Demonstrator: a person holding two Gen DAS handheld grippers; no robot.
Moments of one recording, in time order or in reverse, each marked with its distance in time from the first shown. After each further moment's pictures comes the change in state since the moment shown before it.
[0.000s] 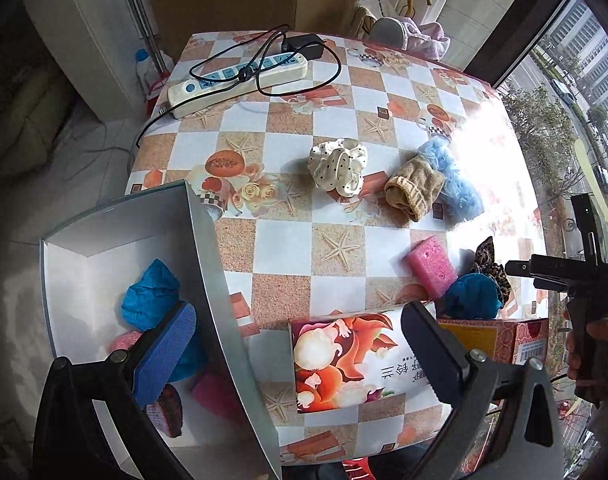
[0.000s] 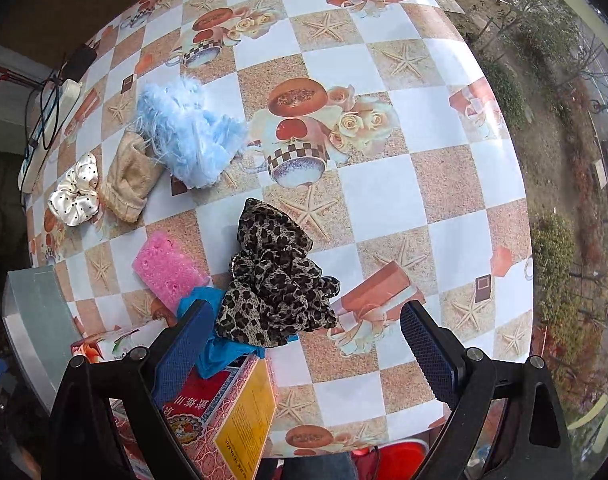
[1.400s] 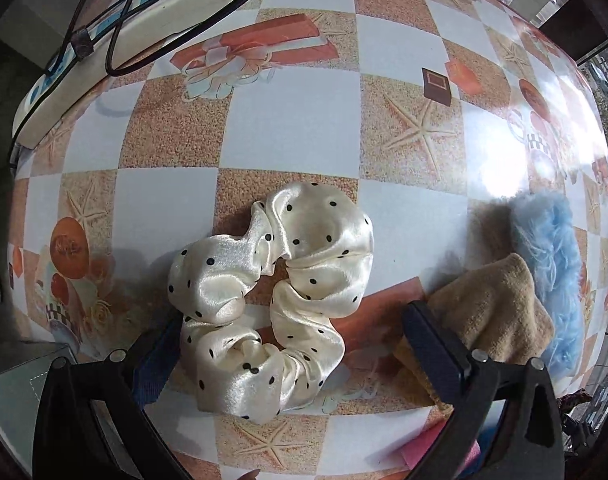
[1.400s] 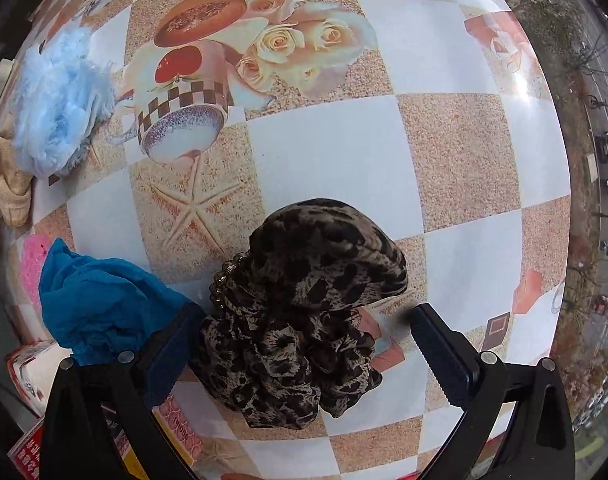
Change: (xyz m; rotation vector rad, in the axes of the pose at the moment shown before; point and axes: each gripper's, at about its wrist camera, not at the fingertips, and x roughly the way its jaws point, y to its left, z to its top) left arm 0.217 -0.066 0.137 -0.044 0.200 0.088; right arm 0.063 -0.057 -0.007 -0.007 0.094 -0.072
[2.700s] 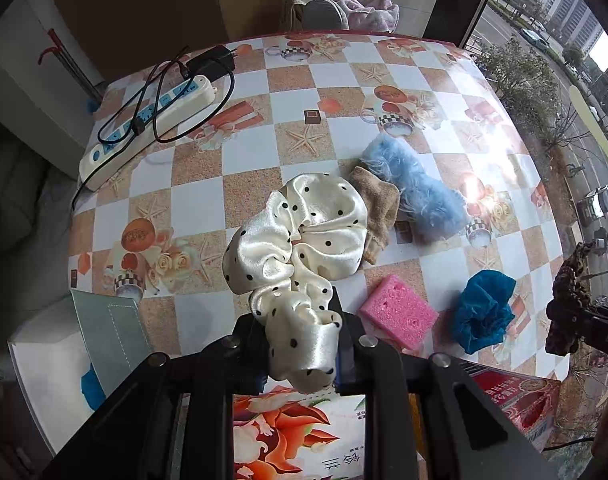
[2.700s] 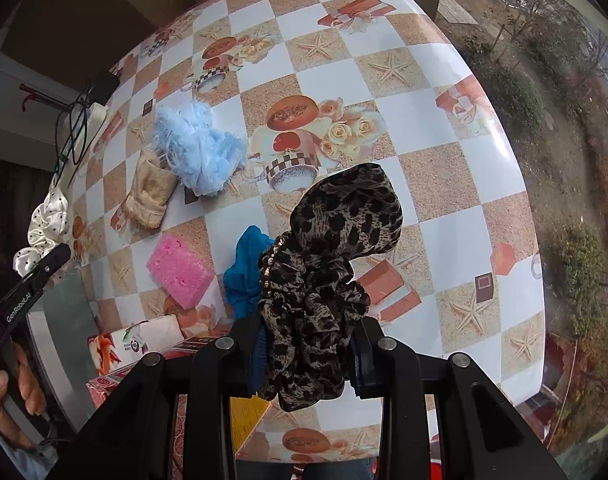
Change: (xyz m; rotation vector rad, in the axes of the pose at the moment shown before) left arm -0.139 -0.016 -0.120 0.250 -0.225 -0.040; right arm -0.110 0.018 -0.060 0.018 -0.244 0.201
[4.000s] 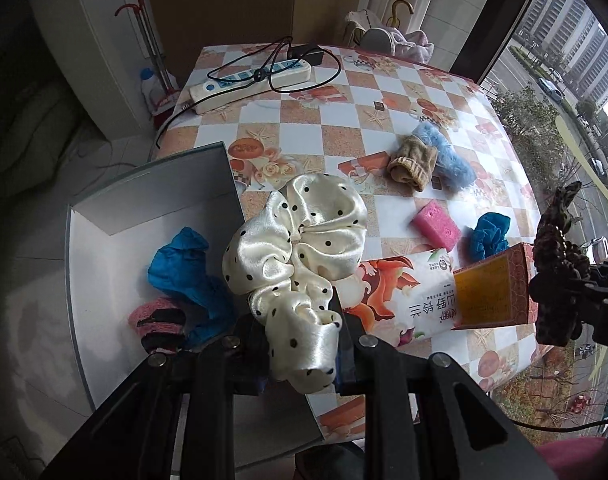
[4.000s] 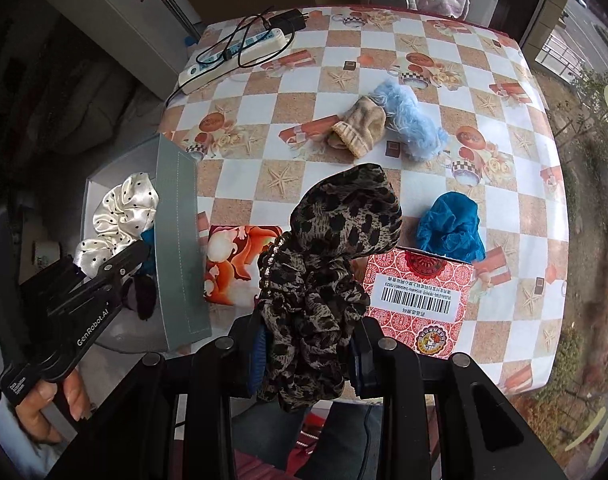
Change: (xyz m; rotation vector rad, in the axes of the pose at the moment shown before) left arm -0.087 0.107 -0.145 -0.177 -0.087 -0.018; right arm -0.053 0.191 -0.112 -0.413 -0.004 0.015
